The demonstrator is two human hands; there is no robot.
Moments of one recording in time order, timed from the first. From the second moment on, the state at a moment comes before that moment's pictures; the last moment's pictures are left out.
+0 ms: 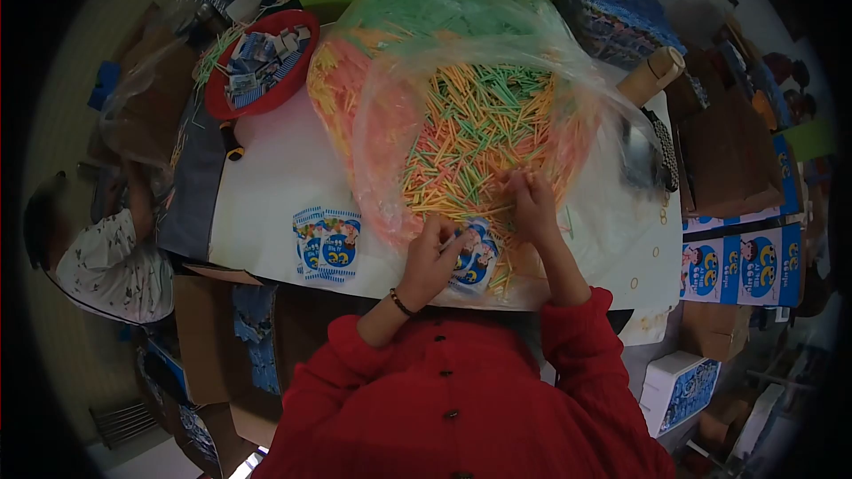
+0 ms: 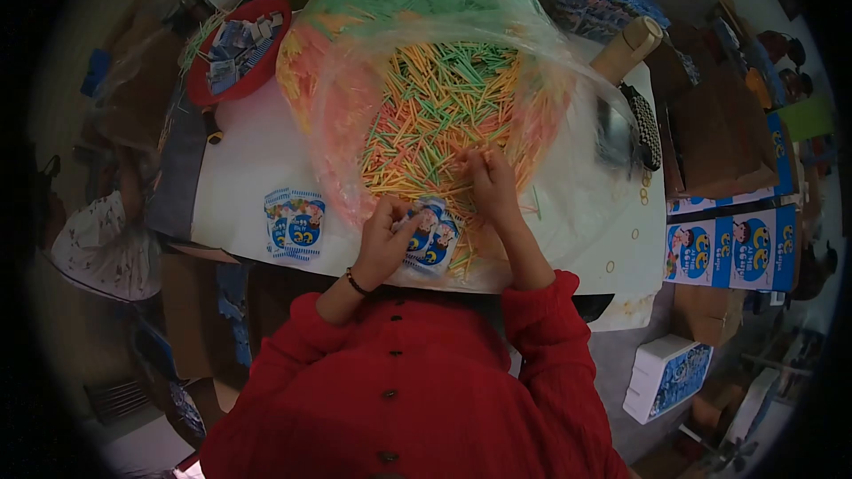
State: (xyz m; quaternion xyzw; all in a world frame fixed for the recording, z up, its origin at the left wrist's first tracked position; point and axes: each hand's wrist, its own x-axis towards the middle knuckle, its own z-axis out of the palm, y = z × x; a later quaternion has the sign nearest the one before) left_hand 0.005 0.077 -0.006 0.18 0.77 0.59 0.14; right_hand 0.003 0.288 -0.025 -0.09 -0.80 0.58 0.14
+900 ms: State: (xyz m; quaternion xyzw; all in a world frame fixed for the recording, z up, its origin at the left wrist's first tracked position) left_hand -0.019 0.073 -0.002 0.17 0.59 0.74 0.28; right_hand 0.025 0.251 0.047 0.09 -0.52 0.84 0.10
